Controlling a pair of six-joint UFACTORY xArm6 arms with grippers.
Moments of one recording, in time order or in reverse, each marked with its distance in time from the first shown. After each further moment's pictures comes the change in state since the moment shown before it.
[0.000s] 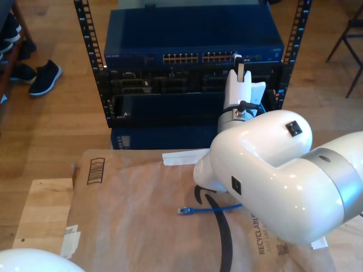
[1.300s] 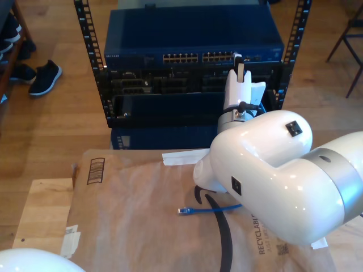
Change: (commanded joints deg) left arm 0.0 0.0 0.0 0.0 0.0 0.0; right arm 0.2 -0.2 0.4 -0.3 -1.1 0.0
